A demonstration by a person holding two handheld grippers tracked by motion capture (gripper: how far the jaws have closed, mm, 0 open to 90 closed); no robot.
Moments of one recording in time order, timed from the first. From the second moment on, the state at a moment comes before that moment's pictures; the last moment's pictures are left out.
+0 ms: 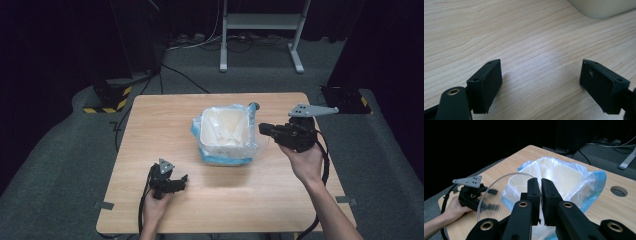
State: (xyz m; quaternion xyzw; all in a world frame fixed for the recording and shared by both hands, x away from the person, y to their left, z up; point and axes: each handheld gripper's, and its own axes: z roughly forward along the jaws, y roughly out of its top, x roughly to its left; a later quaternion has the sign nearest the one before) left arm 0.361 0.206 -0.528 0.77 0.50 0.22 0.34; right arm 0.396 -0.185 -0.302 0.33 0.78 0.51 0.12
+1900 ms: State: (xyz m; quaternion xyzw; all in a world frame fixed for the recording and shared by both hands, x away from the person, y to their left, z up) left arm 0.361 0.206 -0.528 0.77 0.50 0.22 0.34; right arm 0.468 -0.129 -0.344 0.36 0.78 0.50 0.13
